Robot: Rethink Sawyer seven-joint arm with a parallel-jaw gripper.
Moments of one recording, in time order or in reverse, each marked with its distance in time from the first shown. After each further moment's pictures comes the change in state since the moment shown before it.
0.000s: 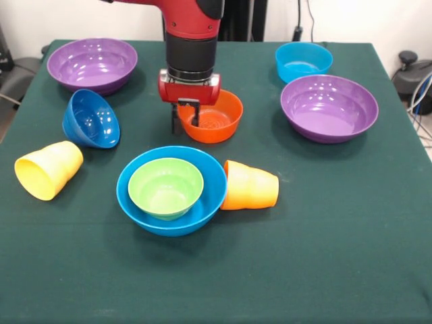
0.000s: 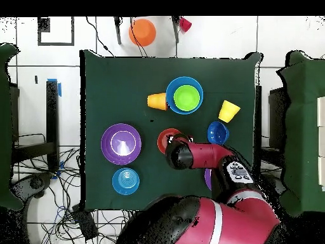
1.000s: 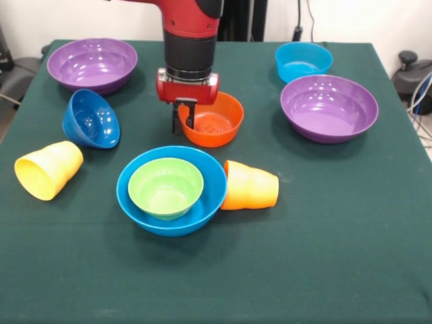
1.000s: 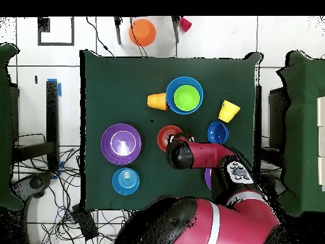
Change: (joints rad) arm 0.007 -0.010 -0.010 -0.003 0.000 -0.001 0.000
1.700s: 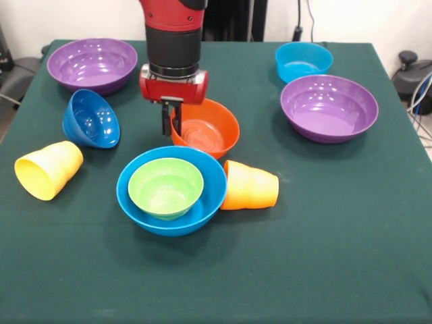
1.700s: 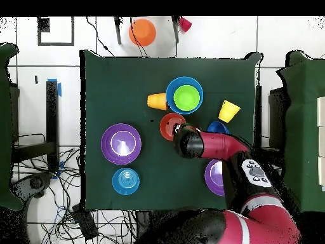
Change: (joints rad) arm -0.086 -0.056 0.096 -0.042 0.055 0.136 0.000
